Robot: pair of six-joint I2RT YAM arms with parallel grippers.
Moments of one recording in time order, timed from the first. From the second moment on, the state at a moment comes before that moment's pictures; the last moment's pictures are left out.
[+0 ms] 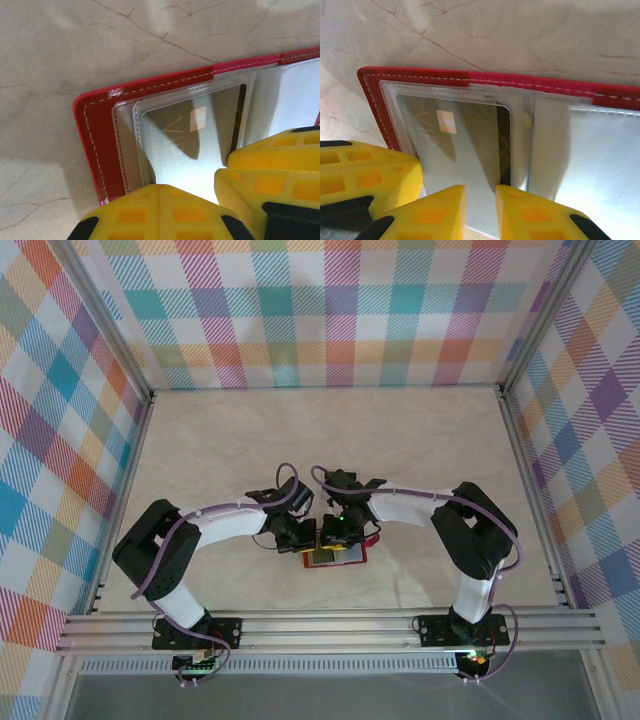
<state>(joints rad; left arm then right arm) -0.73 1.64 0.87 -0.47 0.33 -0.81 0.81 1.81 1.08 -0.57 -0.38 0.78</state>
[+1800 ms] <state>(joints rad) -0.73 1.63 0.88 -0.52 0.30 -0.79 0.80 1.81 1.05 -0.47 -0.44 0.76</state>
